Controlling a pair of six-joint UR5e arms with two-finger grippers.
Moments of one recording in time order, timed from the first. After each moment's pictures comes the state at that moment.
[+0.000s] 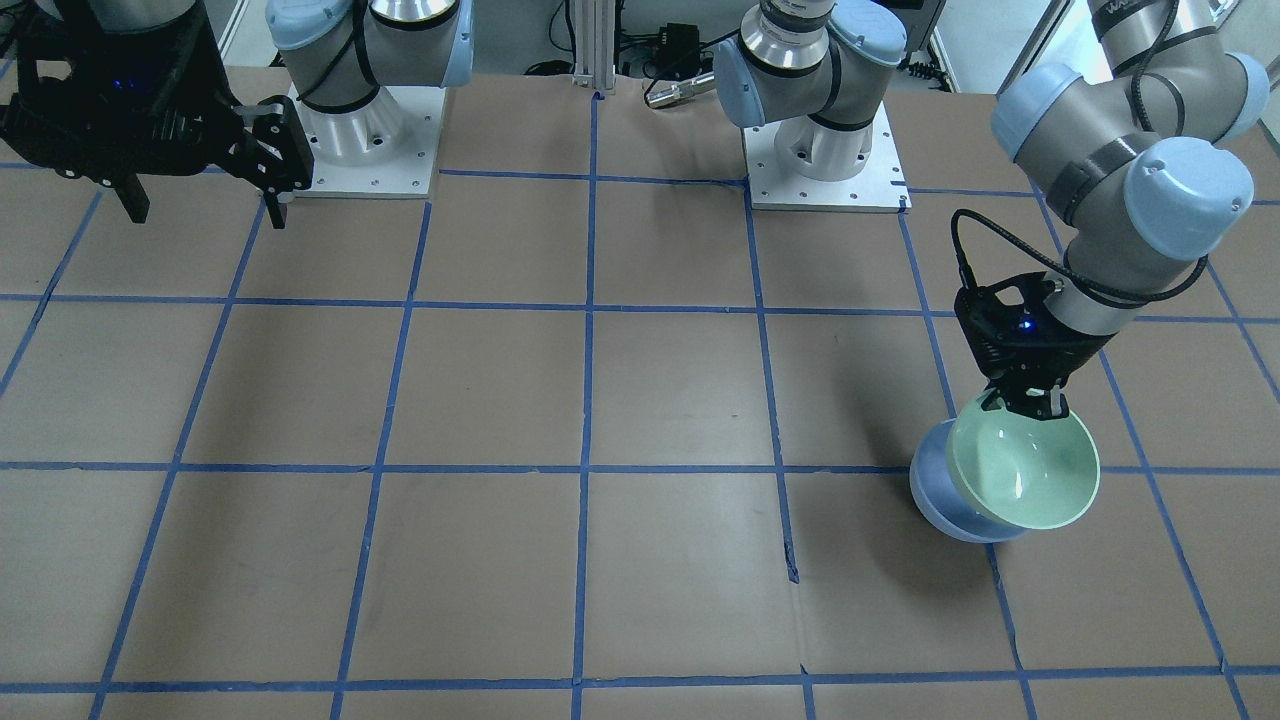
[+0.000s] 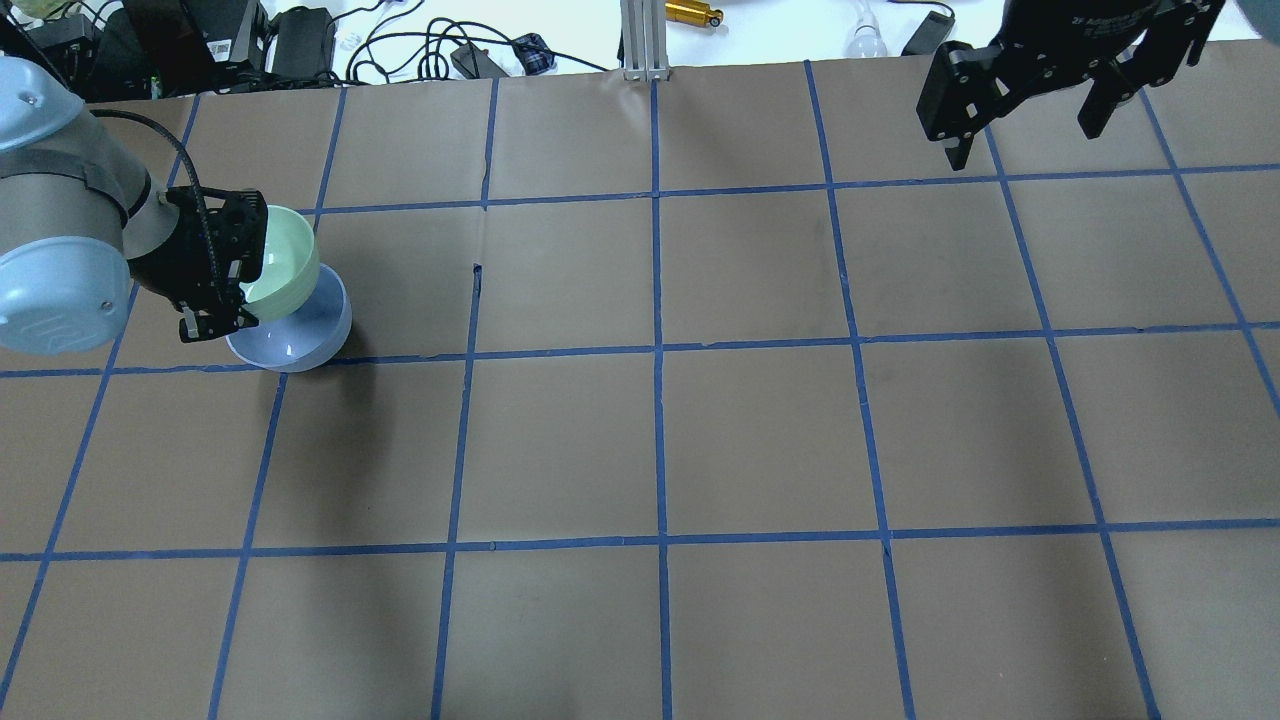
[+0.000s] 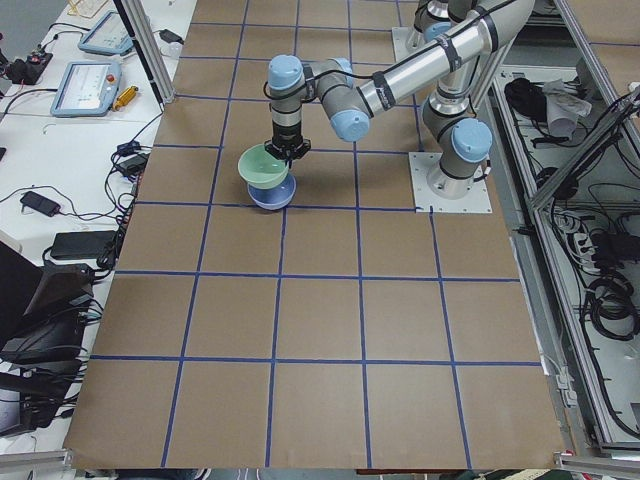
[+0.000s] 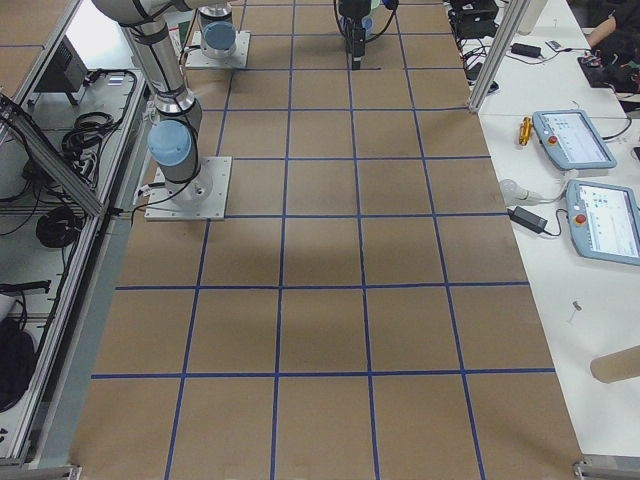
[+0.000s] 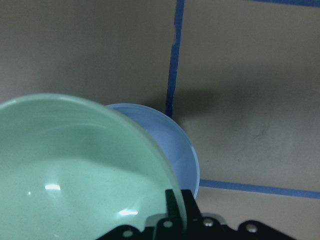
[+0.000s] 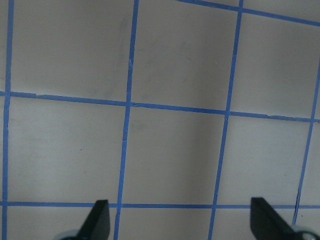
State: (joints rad) left arm -1.22 -1.70 -1.89 -1.09 1.62 1.80; right arm 1.60 -1.53 1.37 -1.45 -1.74 -0.09
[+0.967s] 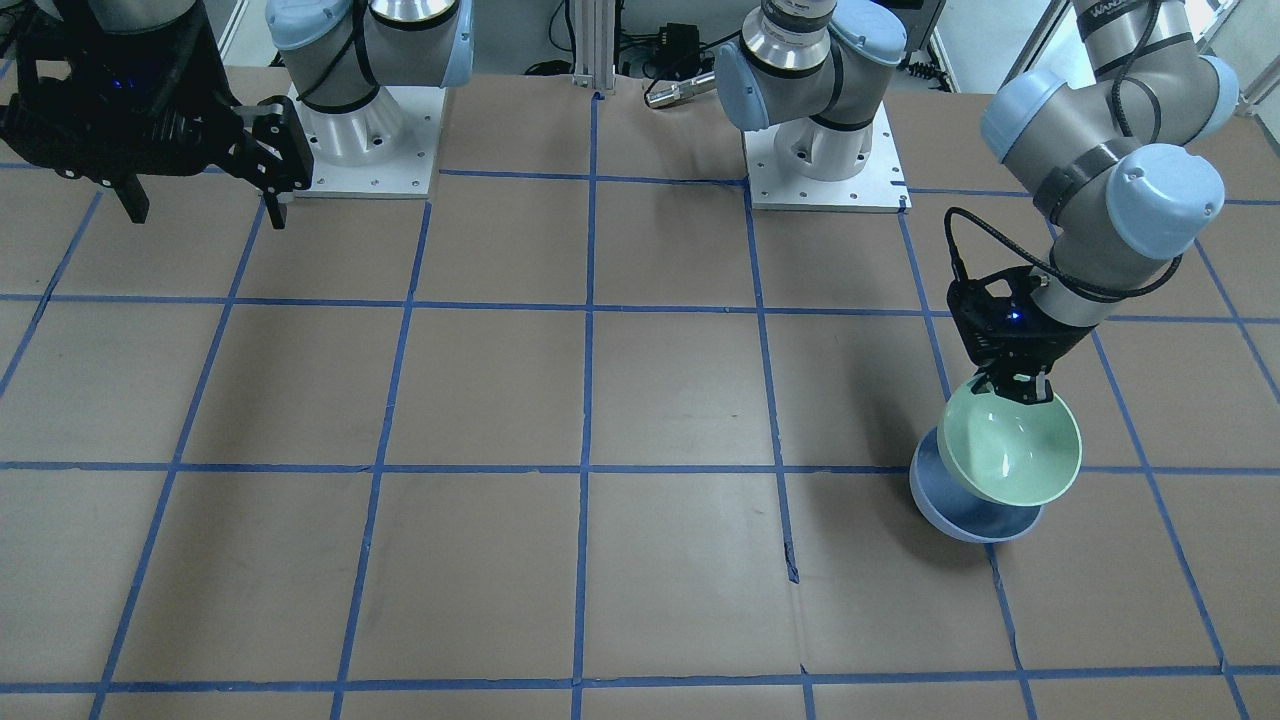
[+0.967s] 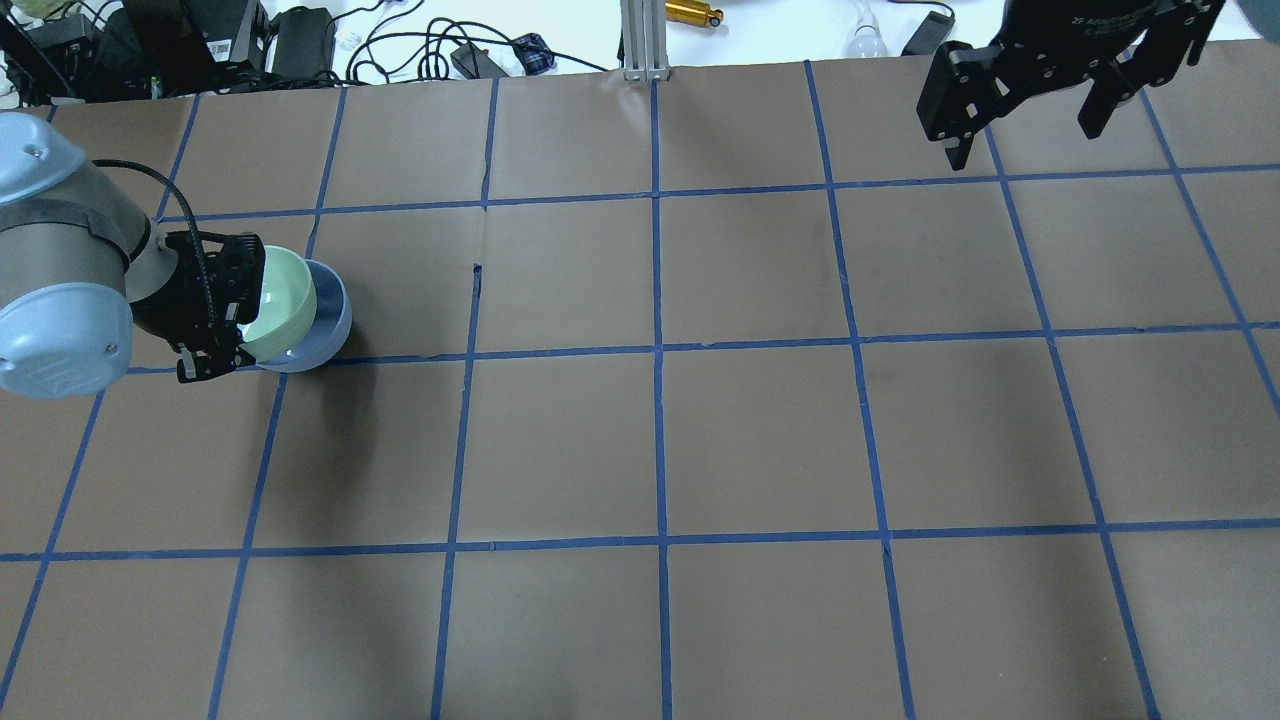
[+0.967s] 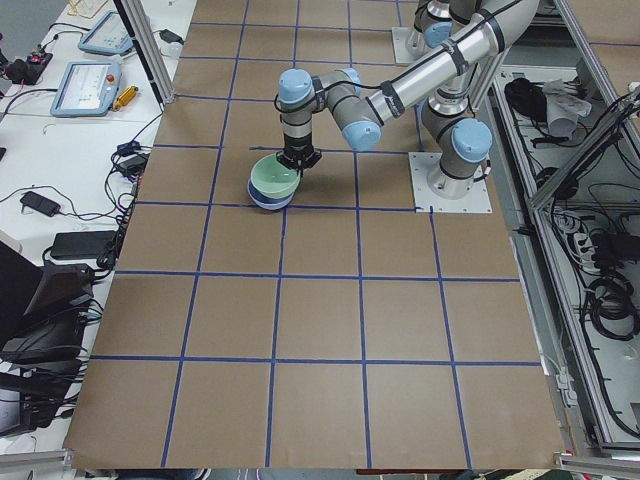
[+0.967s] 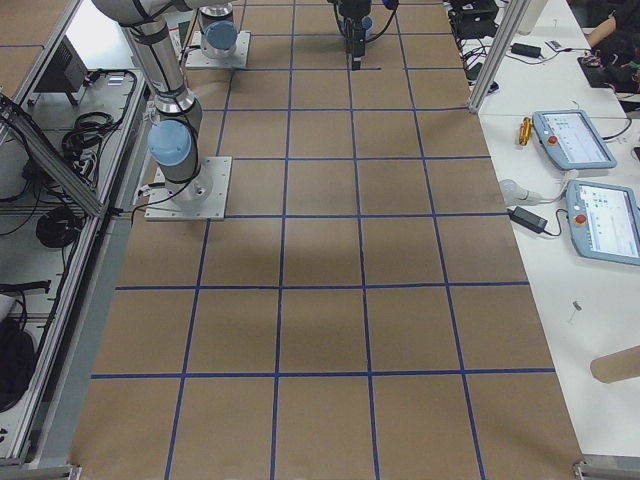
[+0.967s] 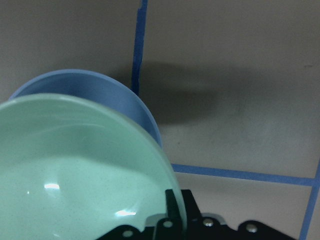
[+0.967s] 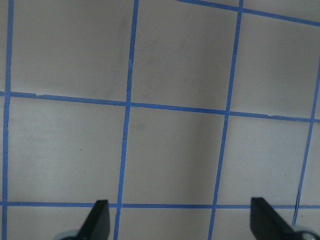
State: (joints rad) left arm -1.19 -1.68 -1.97 -1.05 1.62 1.83; right arm 1.60 -1.53 1.37 -1.45 -1.74 -0.09
